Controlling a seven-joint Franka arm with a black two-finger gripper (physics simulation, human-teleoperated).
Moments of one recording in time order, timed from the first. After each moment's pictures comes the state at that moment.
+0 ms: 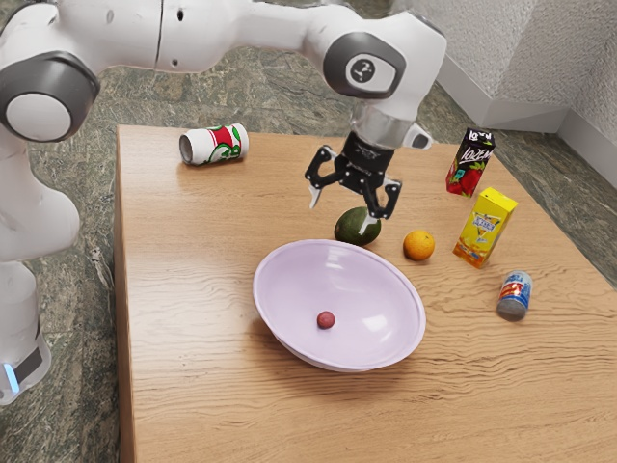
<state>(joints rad) -1.33 0.15 1.30 -1.56 -0.25 1.44 -0.95</state>
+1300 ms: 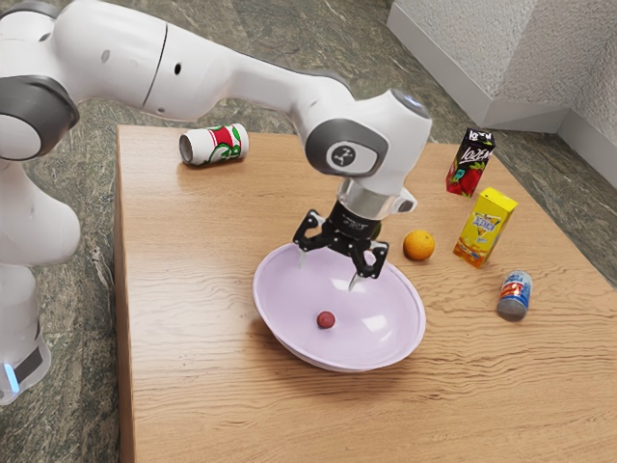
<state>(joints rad) -1.67 0.24 1.53 -1.84 -0.27 1.70 -1.12</state>
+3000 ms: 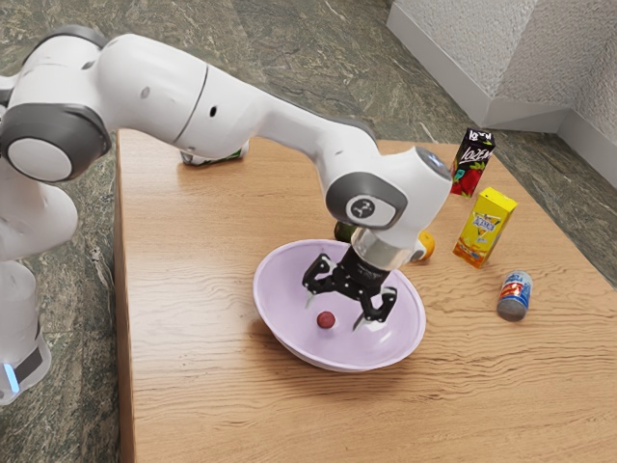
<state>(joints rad) -1.17 0.30 0.95 -1.76 -0.27 1.71 -1.25</state>
